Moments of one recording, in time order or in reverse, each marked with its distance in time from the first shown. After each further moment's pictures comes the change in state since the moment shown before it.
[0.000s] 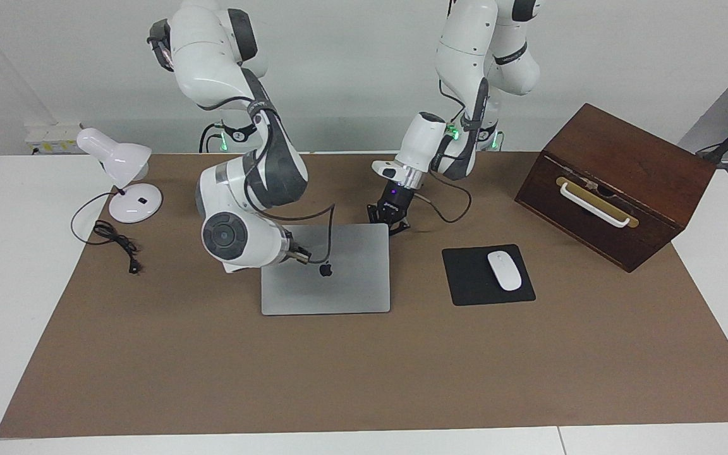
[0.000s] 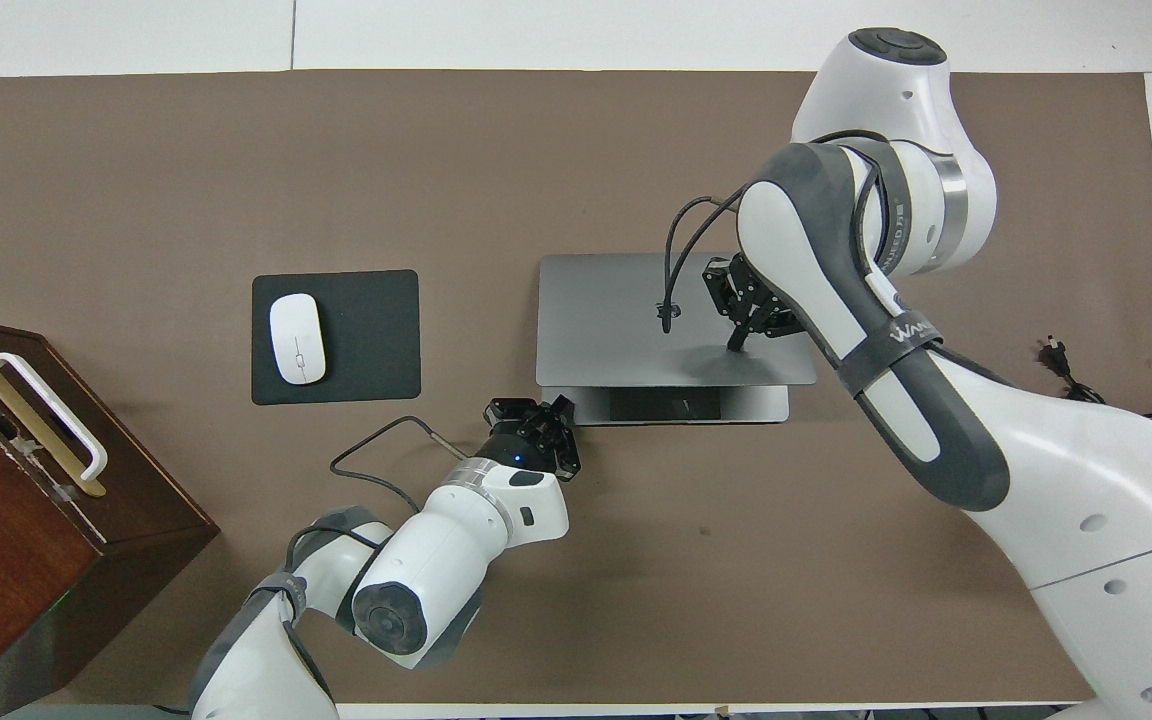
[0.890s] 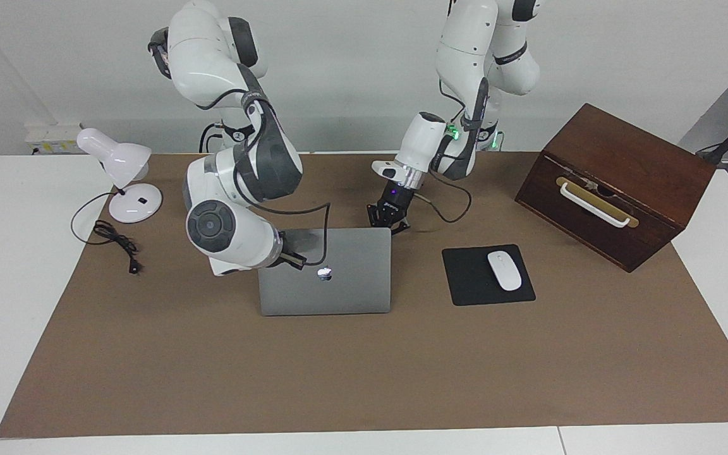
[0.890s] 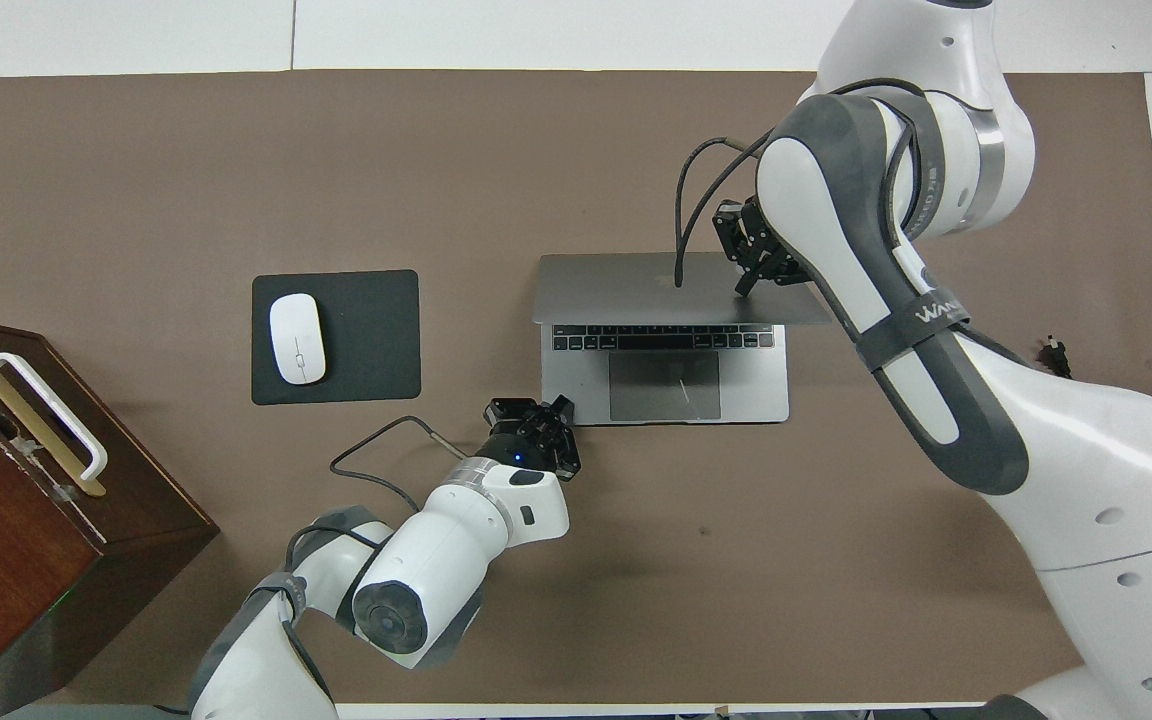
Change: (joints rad) left arm 0.000 -0.001 0.000 0.001 0.000 -0.005 -0.004; right arm -0.010 0.039 -0.001 0.156 -0.020 -0.057 0.000
